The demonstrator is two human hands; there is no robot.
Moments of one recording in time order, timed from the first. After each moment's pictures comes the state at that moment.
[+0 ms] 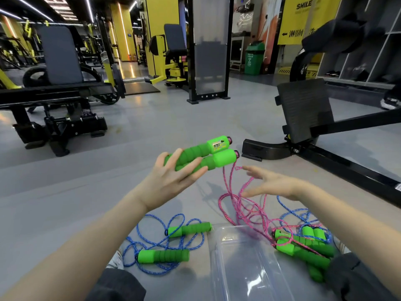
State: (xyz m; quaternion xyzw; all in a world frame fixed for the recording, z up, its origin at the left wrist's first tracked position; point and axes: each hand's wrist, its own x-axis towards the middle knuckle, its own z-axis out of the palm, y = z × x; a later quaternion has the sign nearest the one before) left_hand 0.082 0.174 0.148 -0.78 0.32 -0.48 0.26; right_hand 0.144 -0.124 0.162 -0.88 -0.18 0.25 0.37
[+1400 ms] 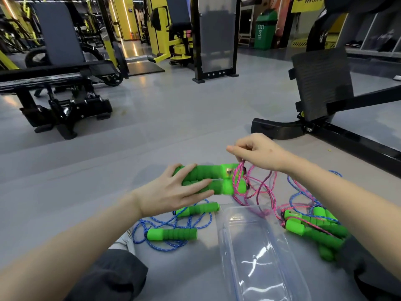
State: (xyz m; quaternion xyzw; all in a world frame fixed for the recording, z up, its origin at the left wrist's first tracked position) left_hand 0.049 0.180 0.112 -0.78 0.44 -0.33 0.28; right_hand 0.143 -0.071 0.172 -0.86 -0.37 0.00 0.35
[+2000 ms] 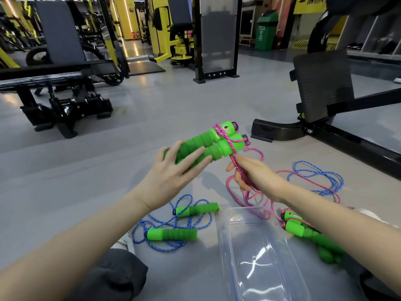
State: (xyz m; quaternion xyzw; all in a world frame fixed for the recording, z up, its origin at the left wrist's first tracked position) left_hand 0.055 0.172 0.121 -0.83 0.27 -0.44 0.21; right_hand 0.122 -0.062 0.122 -0.73 -0.19 0.20 0.62
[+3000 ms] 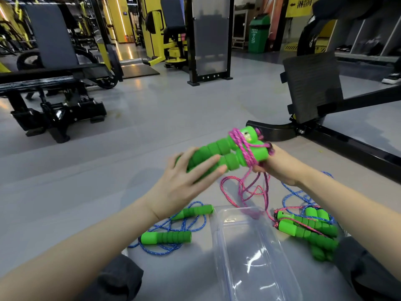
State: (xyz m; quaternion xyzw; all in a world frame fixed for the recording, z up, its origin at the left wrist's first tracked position) left_hand 0.055 0.132 0.122 -0.80 0.34 -0.48 0.13; right_hand 0.151 -0.114 0.144 -0.72 -0.20 0.17 0.64
